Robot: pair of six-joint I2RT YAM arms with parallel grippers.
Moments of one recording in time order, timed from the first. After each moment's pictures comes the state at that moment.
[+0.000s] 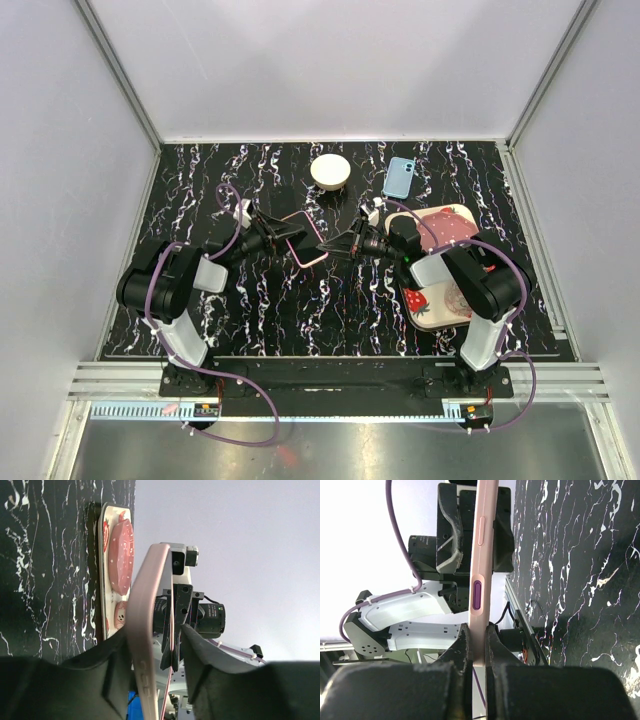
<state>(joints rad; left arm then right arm) -0.23 1.74 0.46 1.18 0.74 -1.55 0.53 1.82 0.65 1.11 -0.74 1.48</state>
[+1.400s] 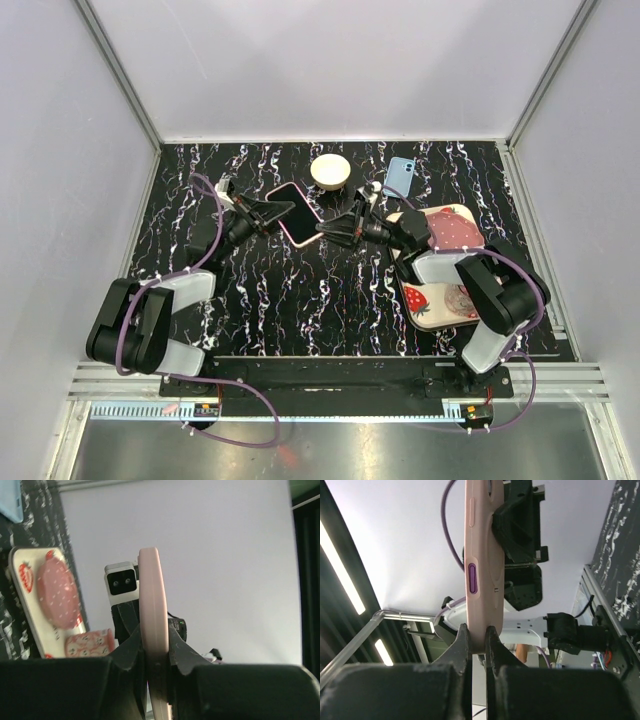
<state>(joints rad) -0.25 1.41 0.47 1.13 0.62 -1.60 0.55 1.71 0.68 1.31 -0.76 1.83</state>
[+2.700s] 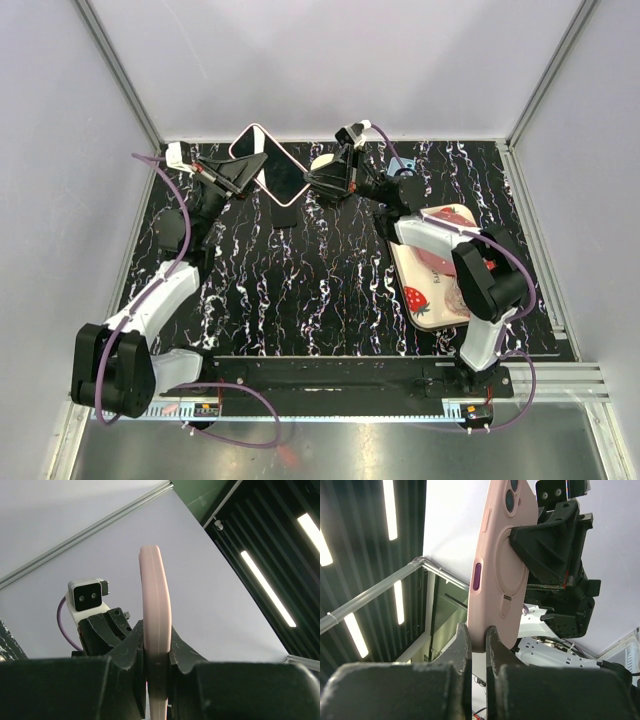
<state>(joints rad) -0.21 1.19 0.71 1.13 0.47 -1.61 0.57 1.84 1.19 1.45 -0.80 1.98</state>
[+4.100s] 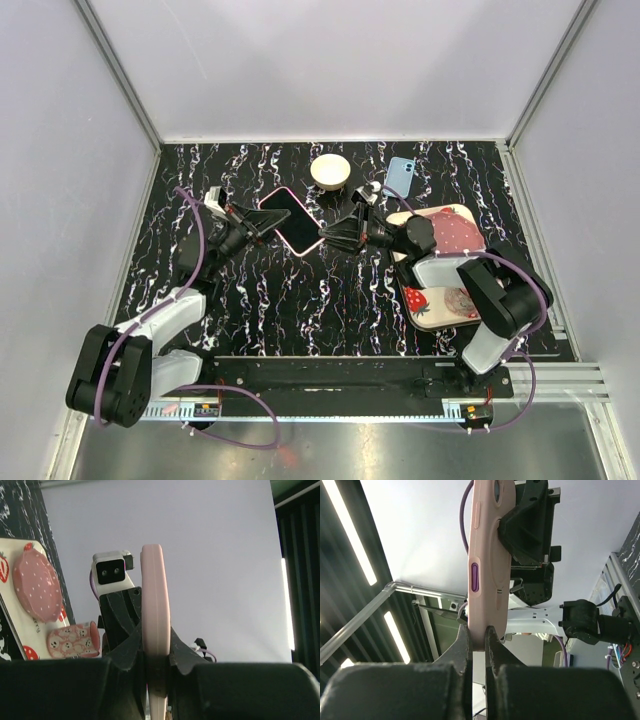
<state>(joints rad) -0.29 1.13 0.40 1.01 0.53 -1.64 0.57 1.70 0.69 1.46 -0.81 1.92</state>
